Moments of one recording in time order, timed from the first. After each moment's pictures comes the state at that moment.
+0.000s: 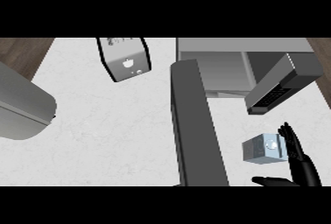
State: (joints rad) left arm 0.56 0.01 0.31 -2.35 0.34 -0.30 -0.04; right arm 0.05 -0.18 -0.26 -1.05 0.14 0.18 -0.79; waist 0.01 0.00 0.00
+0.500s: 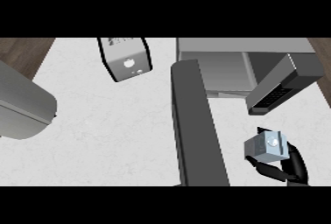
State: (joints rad) left arm 0.59 0.01 0.35 -2.35 0.37 -0.34 -0.06; right arm -0.12 -0.21 -0.27 -0.74 0.18 0.14 -0.95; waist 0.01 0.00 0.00
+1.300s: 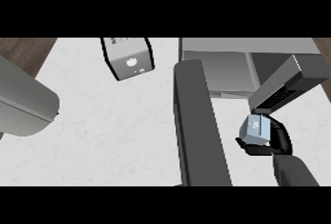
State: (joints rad) left arm 0.60 0.02 0.35 -2.35 0.39 -0.35 -0.07; right arm -0.41 -0.22 -0.31 -0.42 0.20 0.05 -1.06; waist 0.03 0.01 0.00
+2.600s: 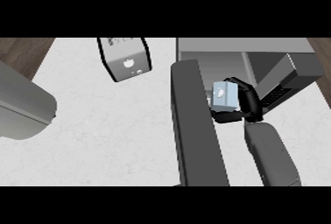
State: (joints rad) left arm 0.56 0.02 0.48 -2.30 0.46 -0.42 -0.03; right arm -0.52 -0.07 -0.16 -0.83 0.19 0.01 -0.71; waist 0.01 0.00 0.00
